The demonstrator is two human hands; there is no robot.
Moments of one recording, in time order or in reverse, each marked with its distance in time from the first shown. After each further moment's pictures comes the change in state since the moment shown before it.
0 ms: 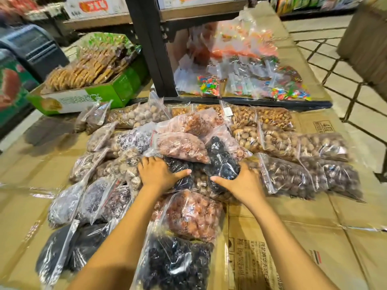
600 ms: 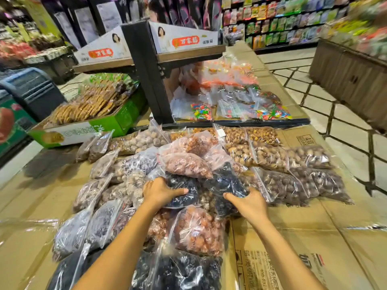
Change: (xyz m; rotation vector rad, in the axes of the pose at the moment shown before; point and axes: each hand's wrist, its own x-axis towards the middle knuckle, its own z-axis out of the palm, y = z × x) left_hand 0.003 -0.022 -0.003 -0.566 -0.089 0.023; right_hand -0.037 0.003 0.000 0.385 0.110 0.257
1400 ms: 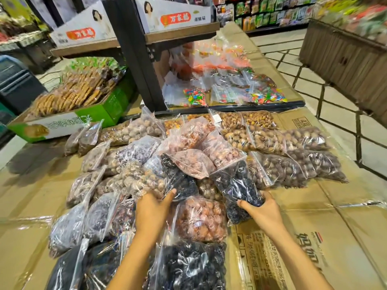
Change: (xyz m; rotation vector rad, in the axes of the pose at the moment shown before) left_hand -0.062 -0.037 0.016 -0.168 0.211 0.043; right_hand -0.021 0.063 0.003 0.099 -0.005 0.026
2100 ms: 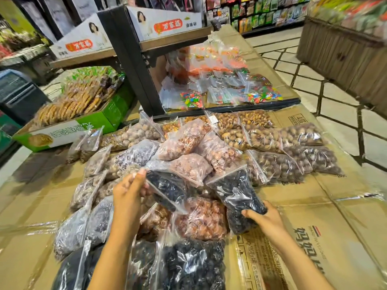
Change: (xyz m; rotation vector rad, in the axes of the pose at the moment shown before) left_hand -0.020 0.042 -0.059 -0.913 0.038 0.160; right_hand -0.025 0.015 -0.012 0.230 -0.146 0.057
